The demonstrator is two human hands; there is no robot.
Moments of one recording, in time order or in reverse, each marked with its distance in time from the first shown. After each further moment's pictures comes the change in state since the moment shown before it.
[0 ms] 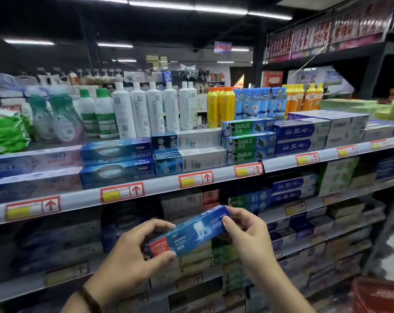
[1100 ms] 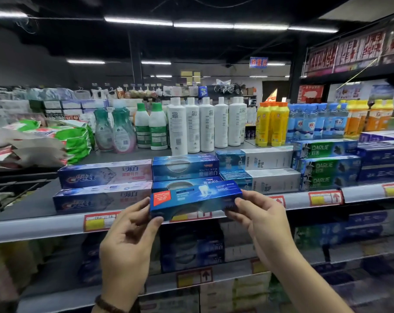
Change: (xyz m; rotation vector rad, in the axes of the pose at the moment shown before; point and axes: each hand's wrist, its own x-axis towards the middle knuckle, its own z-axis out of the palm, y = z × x) left_hand 0.012 -0.077 -0.098 -0.272 0.879 0.209; right_hand 0.045 -0.061 0.160 0.299 -0.151 0.003
